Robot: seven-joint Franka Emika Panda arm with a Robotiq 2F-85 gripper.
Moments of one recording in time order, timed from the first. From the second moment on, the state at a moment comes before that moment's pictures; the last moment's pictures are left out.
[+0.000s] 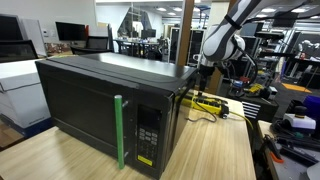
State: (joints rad) arm -0.43 0.31 -0.17 -2.33 0.03 2.75 -0.76
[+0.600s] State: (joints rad) arm -0.43 0.34 -0.18 -2.33 0.03 2.75 -0.76
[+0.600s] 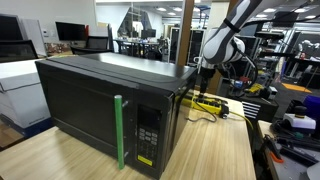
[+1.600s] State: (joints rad) arm -0.43 0.40 -0.21 -2.29 -0.03 2.75 -0.74
